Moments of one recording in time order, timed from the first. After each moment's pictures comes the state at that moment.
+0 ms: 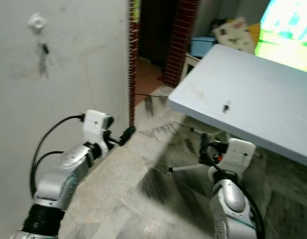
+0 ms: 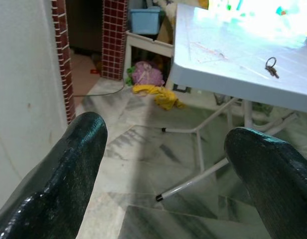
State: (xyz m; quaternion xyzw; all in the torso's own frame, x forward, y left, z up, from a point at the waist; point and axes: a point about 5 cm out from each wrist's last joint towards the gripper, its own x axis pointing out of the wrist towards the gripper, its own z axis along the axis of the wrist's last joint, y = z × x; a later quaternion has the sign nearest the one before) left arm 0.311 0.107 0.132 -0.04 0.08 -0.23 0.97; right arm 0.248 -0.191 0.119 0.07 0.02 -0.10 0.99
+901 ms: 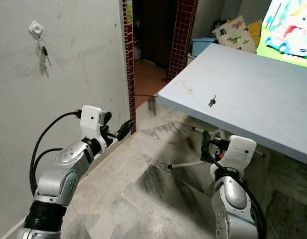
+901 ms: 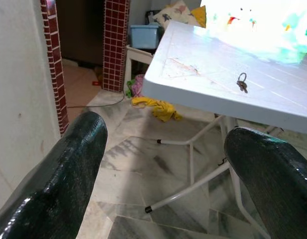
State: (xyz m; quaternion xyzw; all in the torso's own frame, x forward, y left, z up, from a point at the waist) left arm 0.318 0.106 0.141 -0.06 0.06 -0.22 0.97; right arm 0.255 -0.195 0.125 0.06 0.00 -0.10 0.99
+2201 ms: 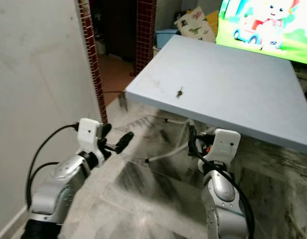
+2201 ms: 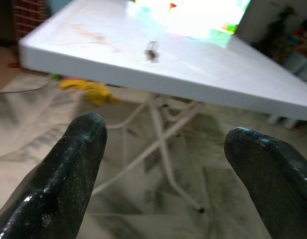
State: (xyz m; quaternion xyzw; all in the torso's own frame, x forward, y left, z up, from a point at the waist) left arm 0.287 0.087 0.123 -0.09 0.08 -0.27 0.96; right arm 0.264 -0.175 0.125 0.05 0.01 -0.06 1.00
